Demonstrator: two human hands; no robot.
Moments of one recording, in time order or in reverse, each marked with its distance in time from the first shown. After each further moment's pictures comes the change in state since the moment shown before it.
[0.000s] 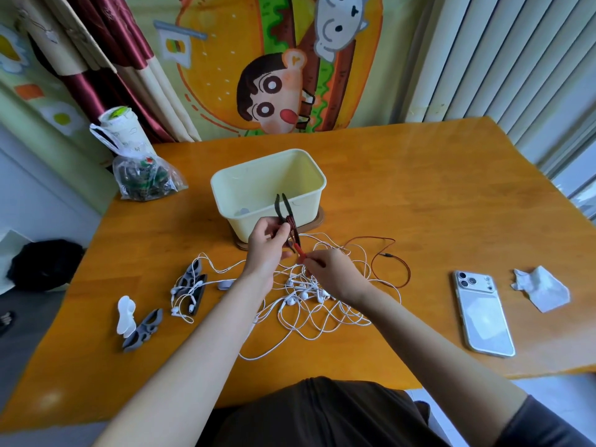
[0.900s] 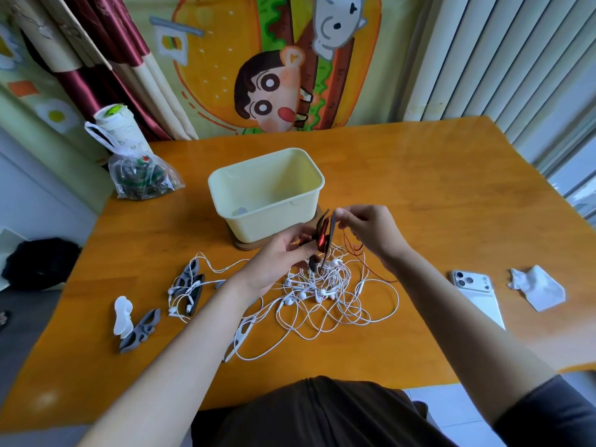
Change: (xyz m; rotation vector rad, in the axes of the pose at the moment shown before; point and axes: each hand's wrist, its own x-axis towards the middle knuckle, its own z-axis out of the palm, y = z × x) left_hand -0.019 0.017 -0.004 0.134 -0.618 0.104; right_hand 0.016 0.002 -0.070 0.168 0.284 -0.098
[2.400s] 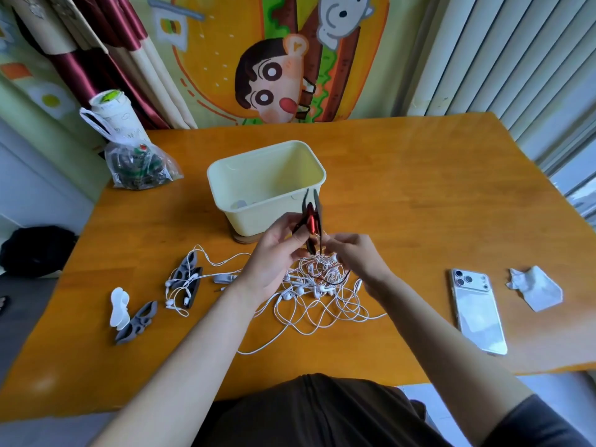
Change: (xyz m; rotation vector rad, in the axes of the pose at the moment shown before) left_hand -0.003 -0.002 0.010 -0.393 0.193 0.039; right_hand -0.024 0.013 0.031 0.187 -0.123 0.296
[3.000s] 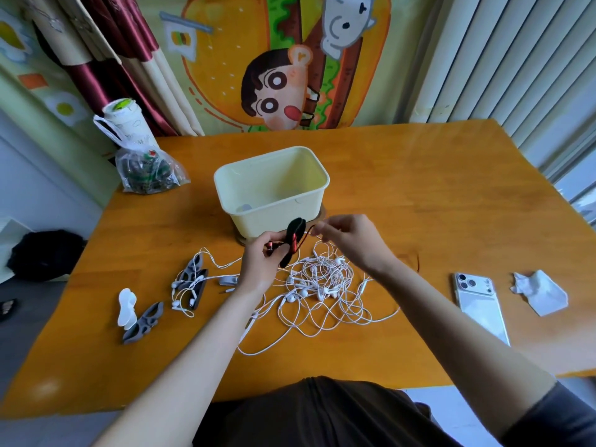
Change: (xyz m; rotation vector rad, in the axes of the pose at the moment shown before) left_hand -0.001 -0.018 -0.027 0.656 0.400 0.065; right_hand -0.003 -0.034 -0.003 -0.291 -0.006 -0.261
